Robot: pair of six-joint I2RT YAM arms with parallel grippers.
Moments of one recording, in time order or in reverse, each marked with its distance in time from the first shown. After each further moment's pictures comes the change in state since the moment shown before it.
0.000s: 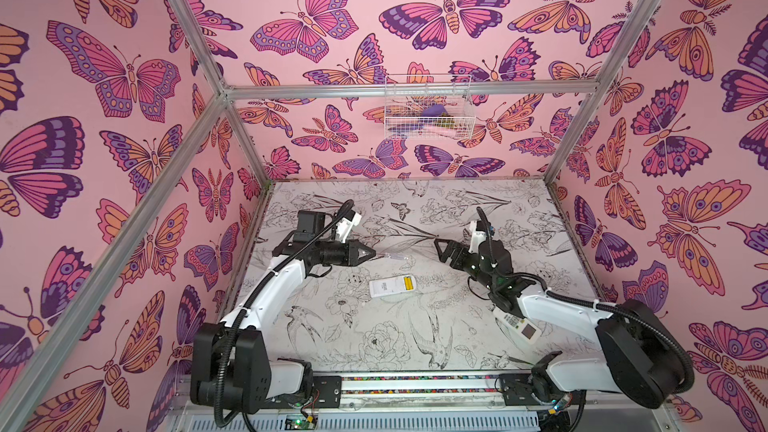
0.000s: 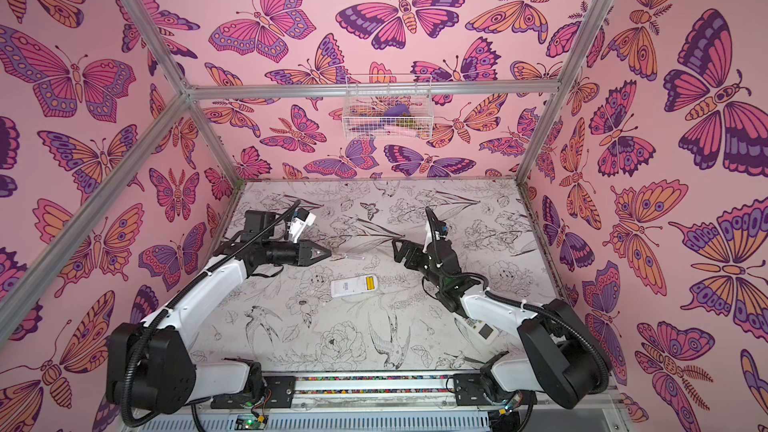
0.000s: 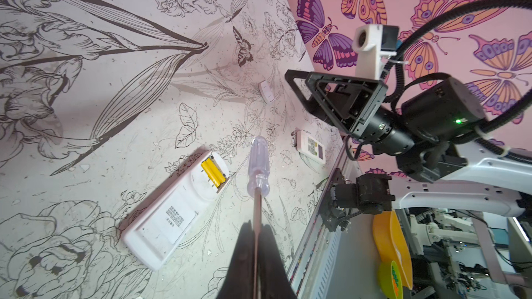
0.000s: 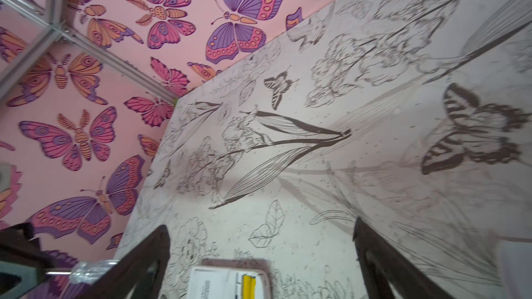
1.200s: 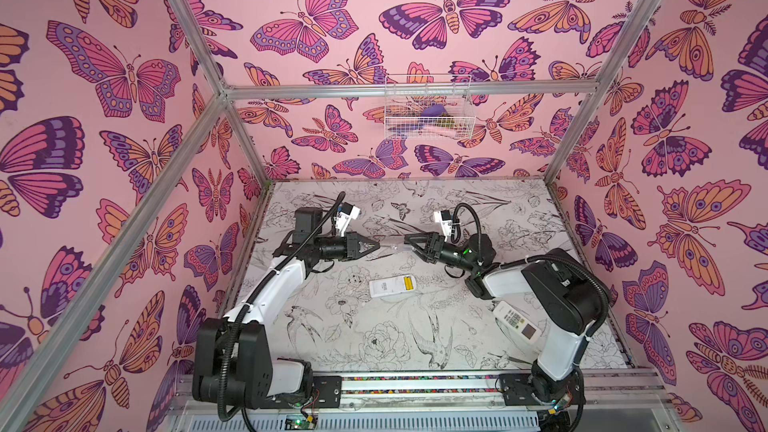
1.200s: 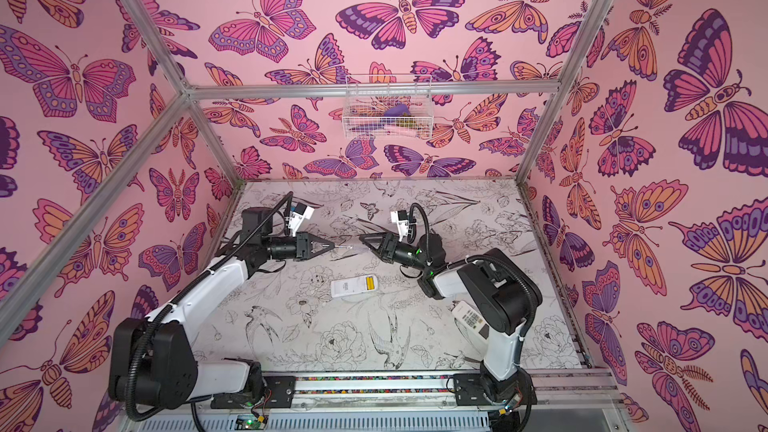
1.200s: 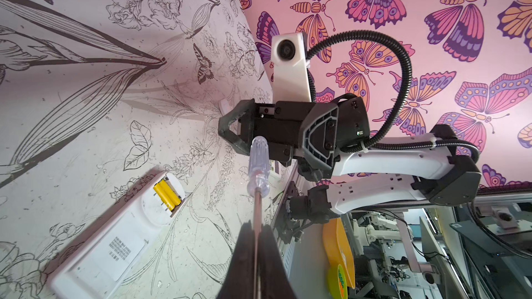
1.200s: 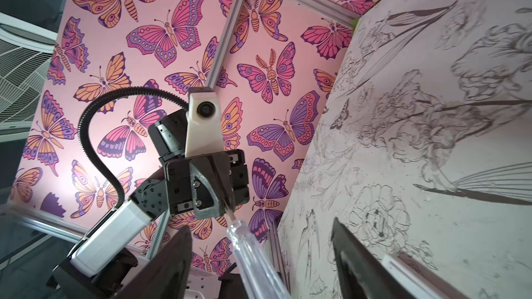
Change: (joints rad) left arm 0.019 0.020 -0.045 0.250 0.167 -0.254; right arm 0.018 0.461 0.177 0.772 -0.664 0.483
